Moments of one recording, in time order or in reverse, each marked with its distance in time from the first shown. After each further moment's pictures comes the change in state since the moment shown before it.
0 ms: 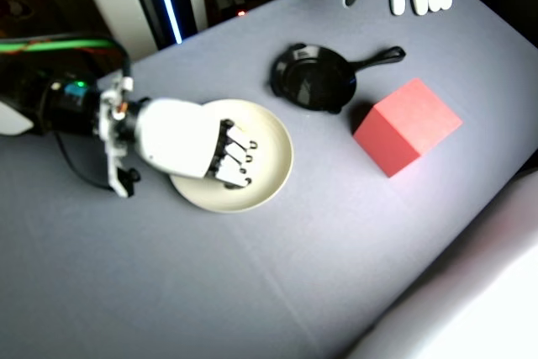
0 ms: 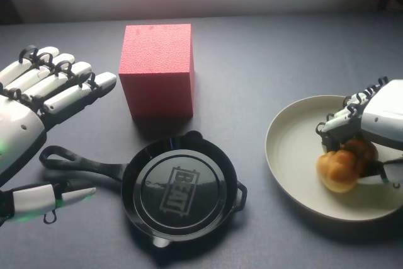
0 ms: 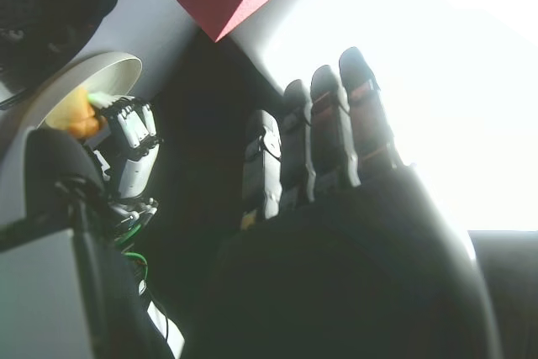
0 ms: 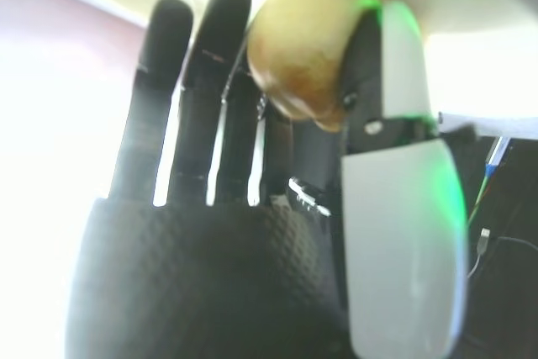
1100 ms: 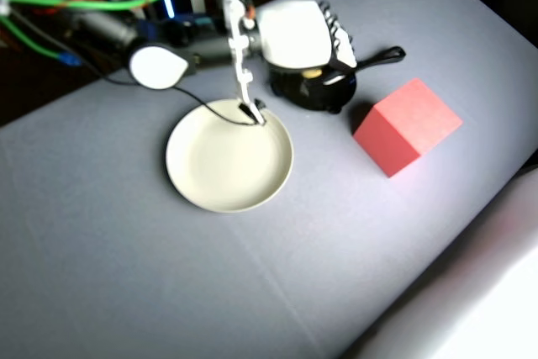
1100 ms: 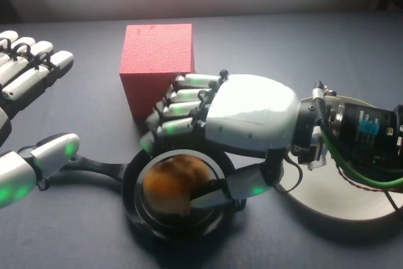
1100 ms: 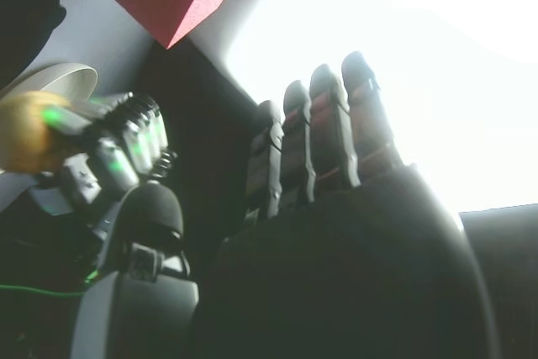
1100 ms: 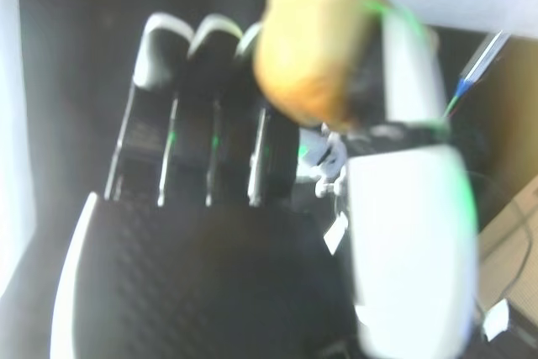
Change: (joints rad) left arm 0.088 0.031 -0.021 -0.076 -0.159 -0.014; right arm 0.291 -0.301 0.022 -0.232 -0.010 0.026
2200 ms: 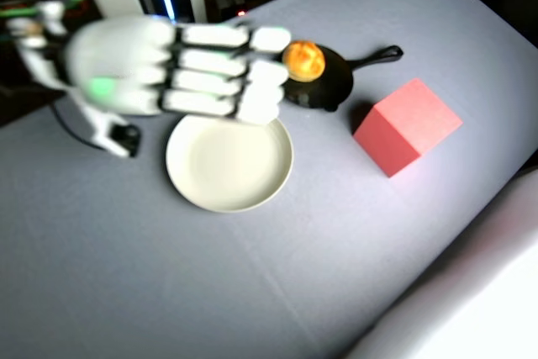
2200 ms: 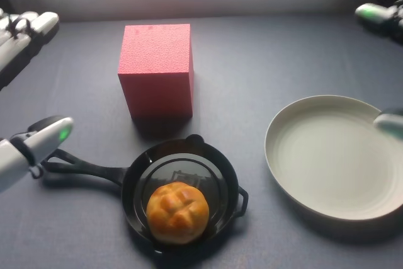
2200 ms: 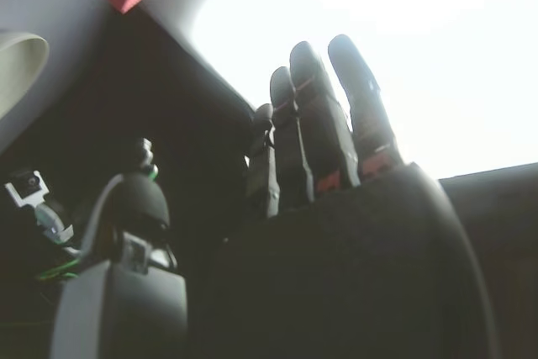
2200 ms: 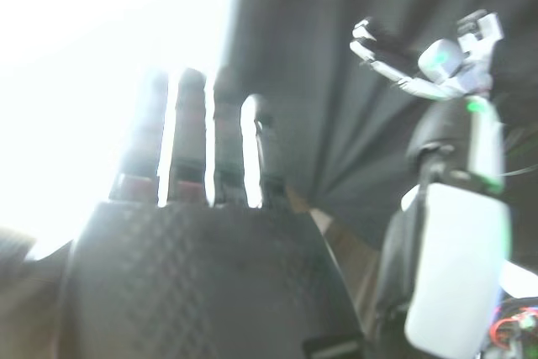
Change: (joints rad) left arm -0.008 -0.014 0.001 0.037 -0.183 -0.040; right arm -0.535 0.440 -0.254 0.593 0.851 -0.098
